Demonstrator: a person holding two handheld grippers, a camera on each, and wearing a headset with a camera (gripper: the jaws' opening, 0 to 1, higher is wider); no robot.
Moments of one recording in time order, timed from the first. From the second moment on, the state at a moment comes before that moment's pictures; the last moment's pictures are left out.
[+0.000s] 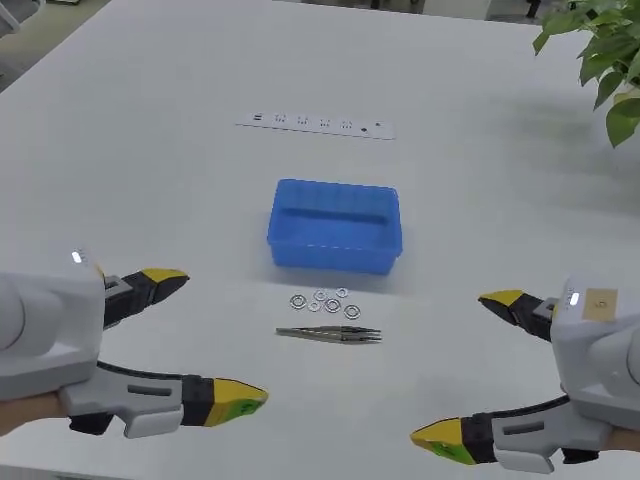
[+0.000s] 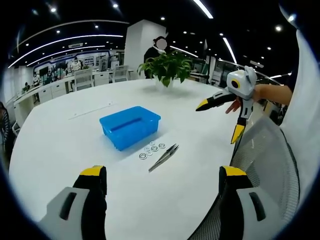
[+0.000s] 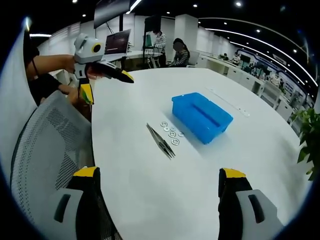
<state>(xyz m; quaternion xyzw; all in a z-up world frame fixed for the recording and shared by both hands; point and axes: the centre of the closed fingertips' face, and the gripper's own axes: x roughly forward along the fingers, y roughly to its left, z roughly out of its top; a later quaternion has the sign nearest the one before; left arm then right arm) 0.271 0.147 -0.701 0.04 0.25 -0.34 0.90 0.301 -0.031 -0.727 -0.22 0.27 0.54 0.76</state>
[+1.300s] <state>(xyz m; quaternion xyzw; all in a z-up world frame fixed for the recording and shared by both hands) 0.303 0.125 -0.749 0.08 0.29 -0.34 0.89 0.324 0.003 -0.741 -0.22 0.27 0.56 0.75</state>
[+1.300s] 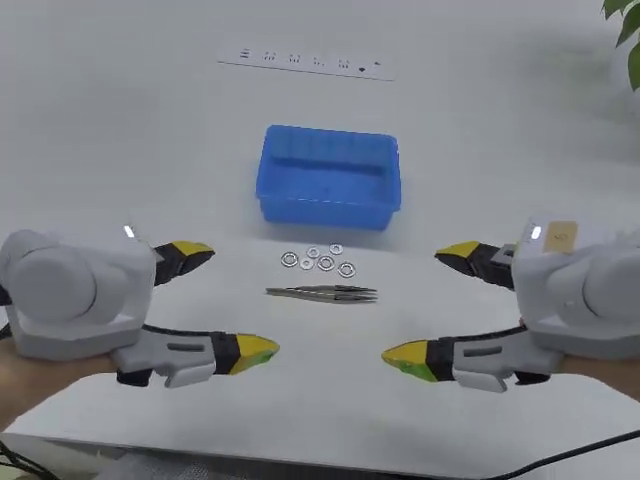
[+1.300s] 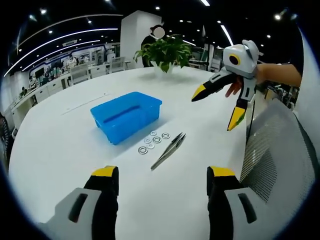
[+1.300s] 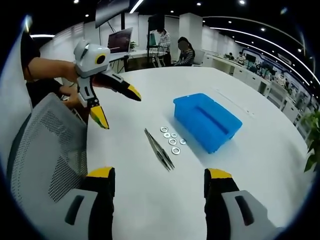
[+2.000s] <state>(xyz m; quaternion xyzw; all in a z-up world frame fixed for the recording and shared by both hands) 0.327 0.089 -0.795 0.19 0.34 -0.44 0.80 0.335 0.070 -0.786 -0.31 0.28 0.65 0.64</state>
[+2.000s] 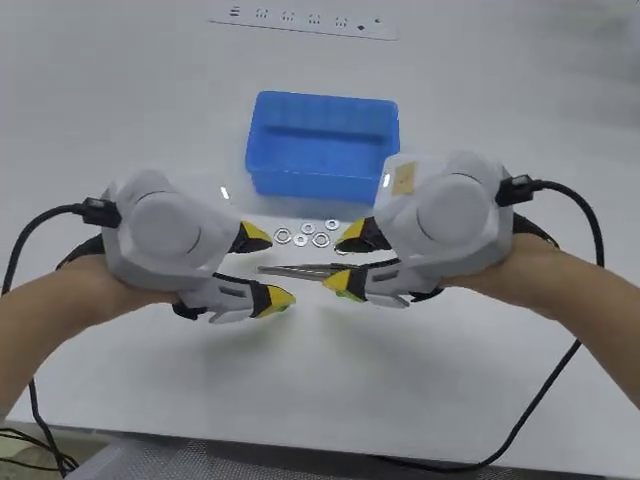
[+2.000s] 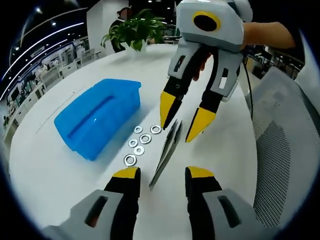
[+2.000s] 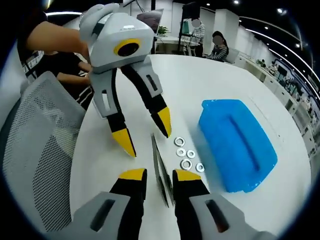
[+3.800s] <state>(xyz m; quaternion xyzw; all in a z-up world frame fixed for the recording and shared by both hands) 0.328 0.074 -0.805 0.28 0.35 -0.52 0.73 0.331 0.062 -0.807 -0.39 0.27 0.67 0.57</state>
